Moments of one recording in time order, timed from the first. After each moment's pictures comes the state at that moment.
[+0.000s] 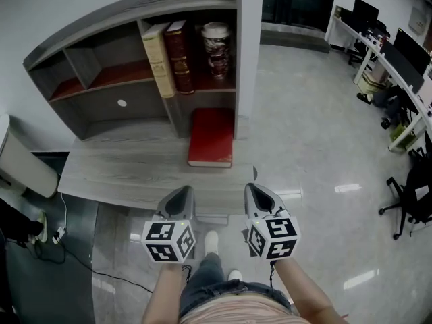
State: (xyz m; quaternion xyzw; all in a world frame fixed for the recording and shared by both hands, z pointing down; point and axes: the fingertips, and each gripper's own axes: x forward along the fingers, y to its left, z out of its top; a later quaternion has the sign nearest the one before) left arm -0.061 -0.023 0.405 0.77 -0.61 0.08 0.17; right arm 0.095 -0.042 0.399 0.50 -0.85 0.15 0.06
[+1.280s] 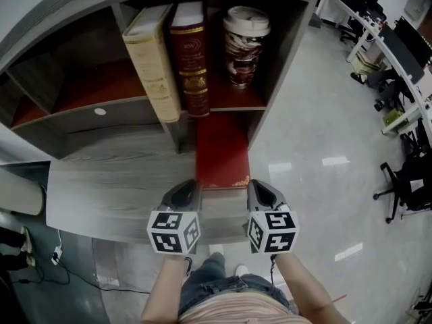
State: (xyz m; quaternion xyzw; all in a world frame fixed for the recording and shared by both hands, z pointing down) left arm -0.118 -0.188 0.471 0.80 -0.52 0.13 0.26; right arm 0.027 -0.188 0.458 0.56 -0.78 0.22 0.16
